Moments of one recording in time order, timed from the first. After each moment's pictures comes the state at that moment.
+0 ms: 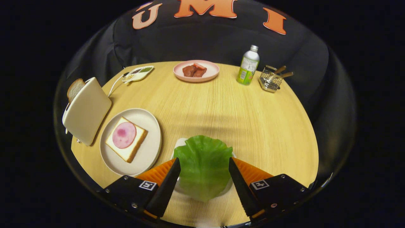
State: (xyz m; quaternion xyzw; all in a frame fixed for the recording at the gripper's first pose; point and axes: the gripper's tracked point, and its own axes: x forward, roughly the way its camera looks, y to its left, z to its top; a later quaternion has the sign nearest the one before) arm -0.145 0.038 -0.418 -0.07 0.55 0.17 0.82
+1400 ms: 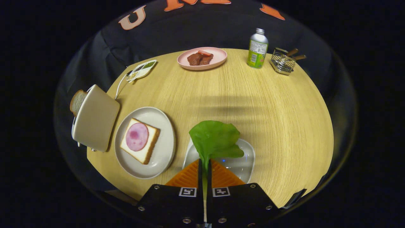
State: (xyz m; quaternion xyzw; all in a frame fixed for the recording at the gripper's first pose) arm -0.149 0.083 -0.396 0.00 0.59 0.21 0.78
